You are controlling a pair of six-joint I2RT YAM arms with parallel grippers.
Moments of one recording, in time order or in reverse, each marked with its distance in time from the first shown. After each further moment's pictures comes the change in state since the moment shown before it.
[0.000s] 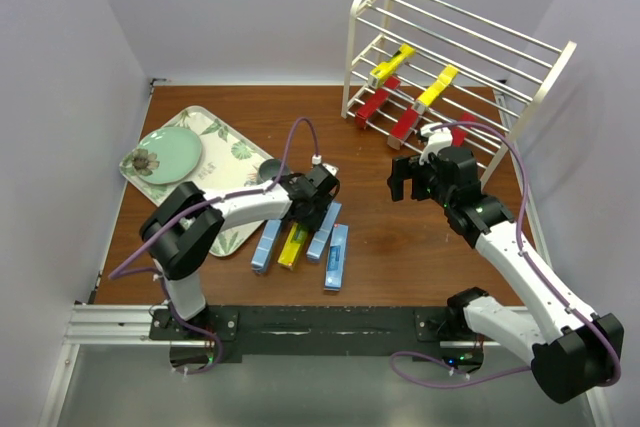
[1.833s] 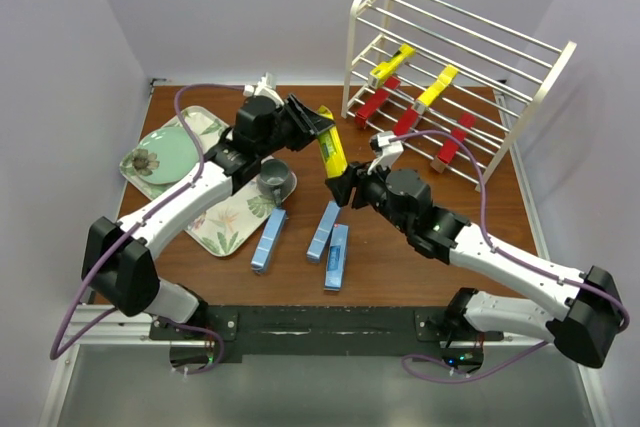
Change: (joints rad) left arm 0.268 -0.333 0.103 0.435 0.359 -0.711; right arm 0.495 0.107 -0.027 0.440 0.196 0.338
